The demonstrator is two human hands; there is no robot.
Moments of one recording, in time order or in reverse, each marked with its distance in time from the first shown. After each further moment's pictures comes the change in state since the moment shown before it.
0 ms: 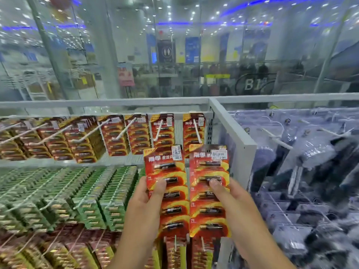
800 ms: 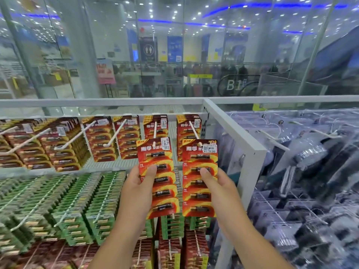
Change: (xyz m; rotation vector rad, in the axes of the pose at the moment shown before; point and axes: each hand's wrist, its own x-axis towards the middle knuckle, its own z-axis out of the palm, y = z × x) left_hand 0.079 0.002 -0.014 0.053 -0.041 0.060; right_hand 0.053 0.005 0.038 0.023 0.160 -0.078
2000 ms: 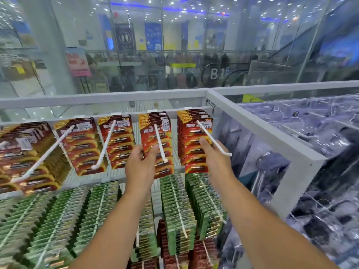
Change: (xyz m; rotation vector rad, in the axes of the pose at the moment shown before) left_hand 0.166 -0.037 0.004 0.122 0.018 0.022; right_hand 0.168 0.021 0.041 0.039 0.234 -0.106
